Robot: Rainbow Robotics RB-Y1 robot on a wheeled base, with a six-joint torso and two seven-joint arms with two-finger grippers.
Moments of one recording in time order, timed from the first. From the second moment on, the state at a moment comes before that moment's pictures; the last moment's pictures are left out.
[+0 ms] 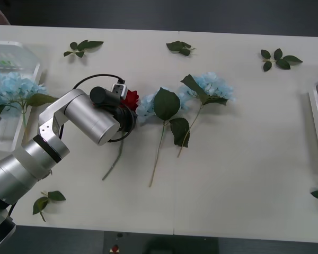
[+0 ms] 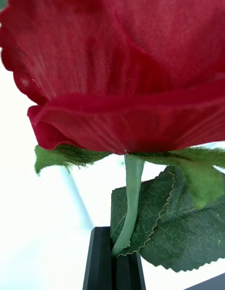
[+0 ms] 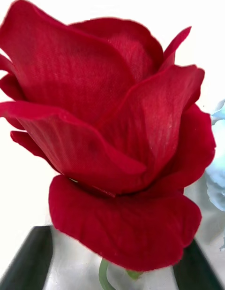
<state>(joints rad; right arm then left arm) -0.48 -0.88 -0.50 -1.47 -0.59 1.74 1.50 -0.63 0.45 -0.63 -1.37 0.37 1.00 -1.03</state>
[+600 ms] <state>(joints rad) -0.48 -0.96 -0.41 -1.00 -0.57 1.31 1.77 -0.65 0.45 -0.63 -1.31 0.38 0.97 -1.03</state>
